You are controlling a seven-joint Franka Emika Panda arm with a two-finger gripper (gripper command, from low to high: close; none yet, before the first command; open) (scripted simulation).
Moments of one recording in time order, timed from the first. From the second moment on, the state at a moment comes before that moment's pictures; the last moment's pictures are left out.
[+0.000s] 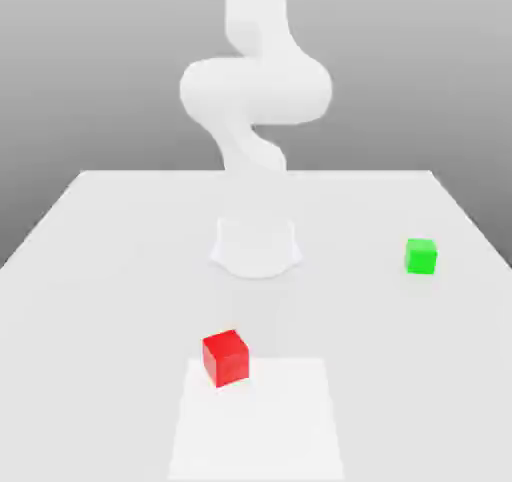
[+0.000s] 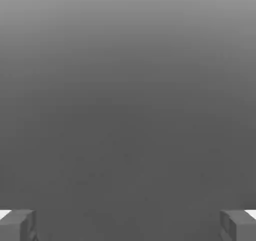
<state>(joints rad) 0.01 -0.74 -0.01 -2.37 -0.02 2.35 0.76</state>
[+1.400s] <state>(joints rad) 0.07 -0.14 -0.05 -2.94 0.00 2.80 0.17</state>
